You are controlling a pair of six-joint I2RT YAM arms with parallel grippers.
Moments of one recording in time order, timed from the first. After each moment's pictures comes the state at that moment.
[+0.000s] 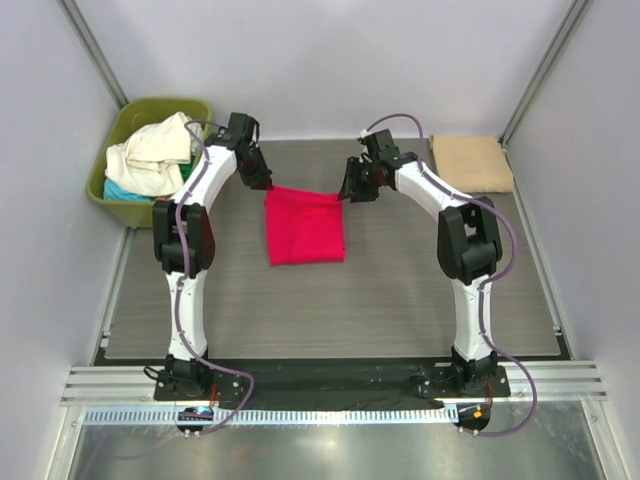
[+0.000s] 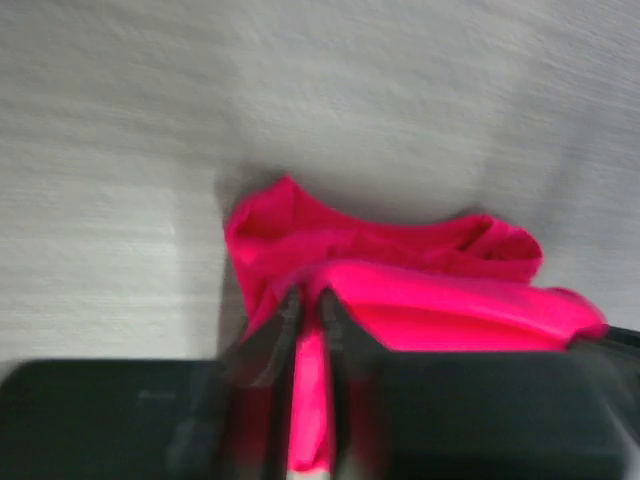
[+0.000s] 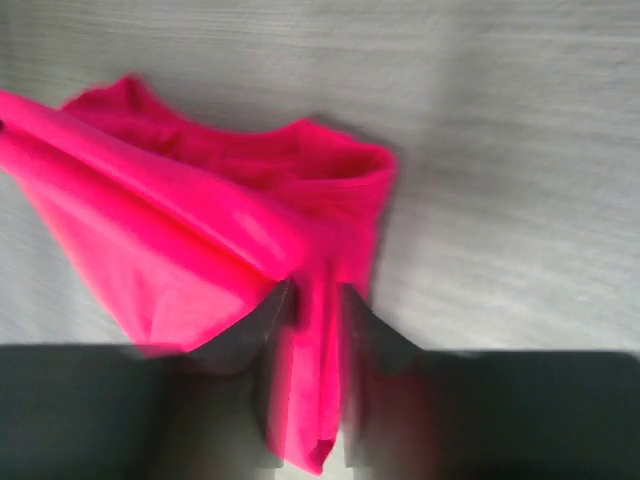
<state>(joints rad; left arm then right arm) -0.20 2.20 2.00 -0.83 0.14 -0.57 0.37 2.11 1.75 -0.52 -0.27 0.46</state>
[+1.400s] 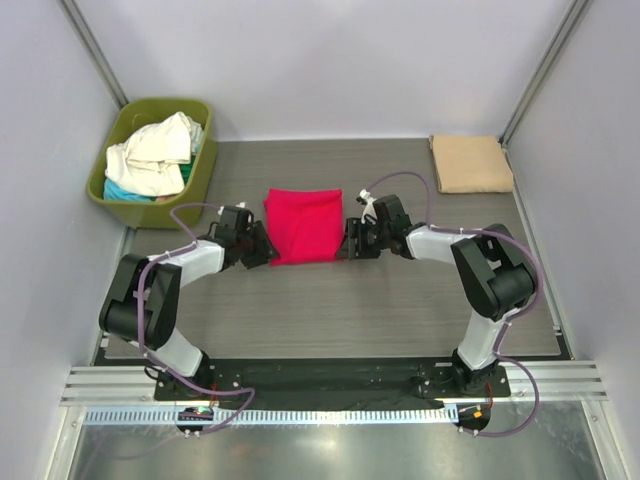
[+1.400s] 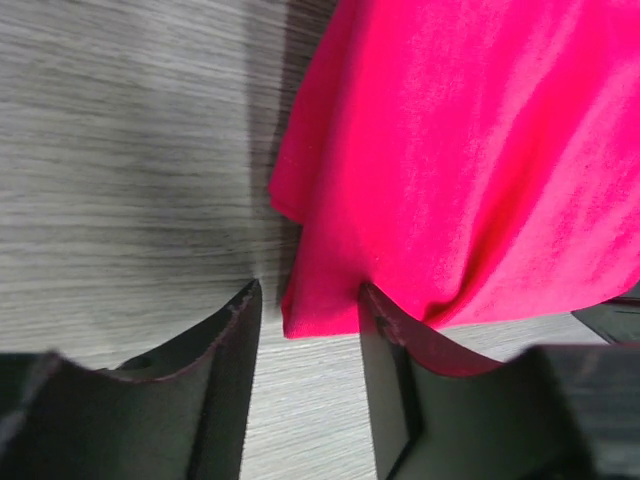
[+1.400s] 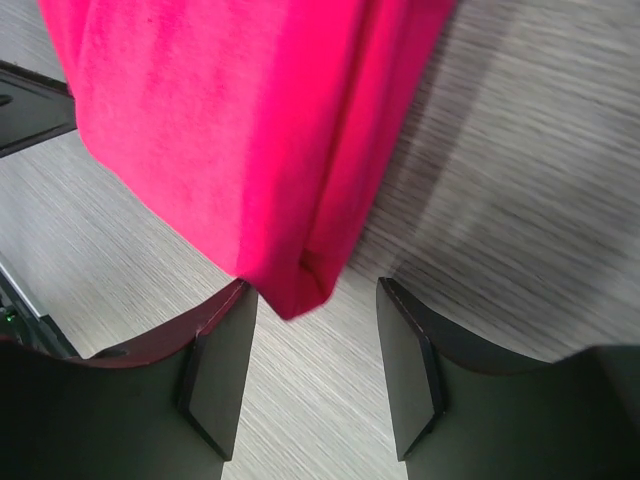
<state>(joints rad) -0.30 1.59 0.77 -0.08 0.16 -0.69 0.45 1.79 0.92 0.06 -0.45 0.44</state>
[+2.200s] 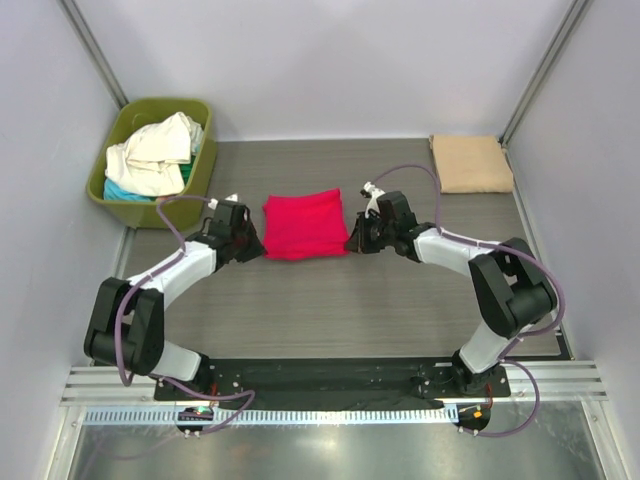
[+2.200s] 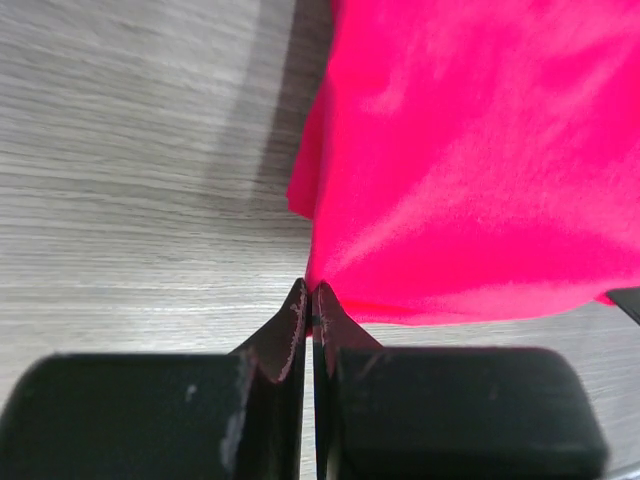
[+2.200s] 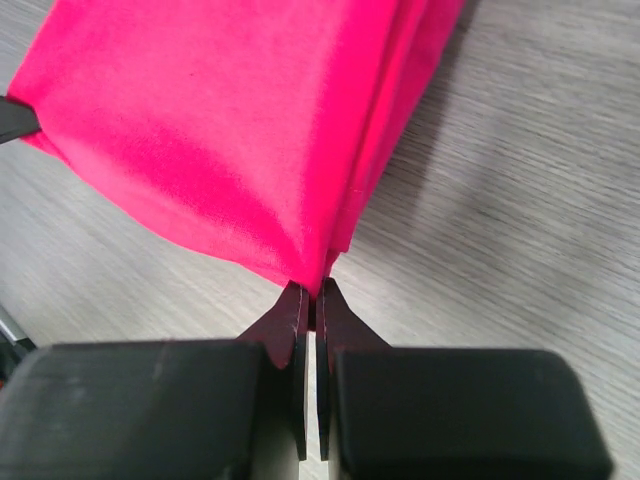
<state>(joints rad) -0.30 1.45 0.81 -0.23 0.04 -0.67 0.46 1.68 0.91 0.03 -0.32 0.40</state>
